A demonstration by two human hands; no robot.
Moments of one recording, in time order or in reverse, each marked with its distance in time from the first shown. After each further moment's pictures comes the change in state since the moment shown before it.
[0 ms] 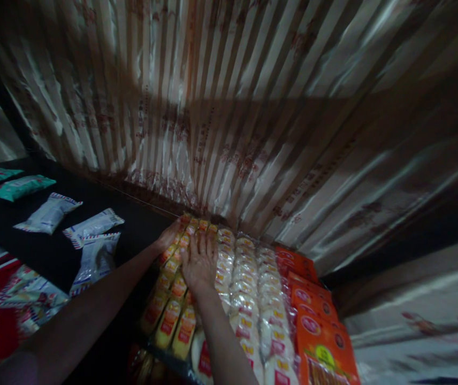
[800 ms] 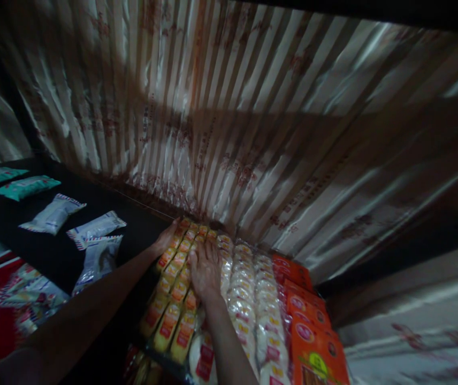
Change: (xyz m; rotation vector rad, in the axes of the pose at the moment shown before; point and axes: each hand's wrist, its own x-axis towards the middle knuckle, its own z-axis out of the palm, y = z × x) left_hand 0.000 -0.001 -0.010 -0.069 0.086 0.017; right_hand -0.001 0.018 -0.007 0.144 0.041 -0.024
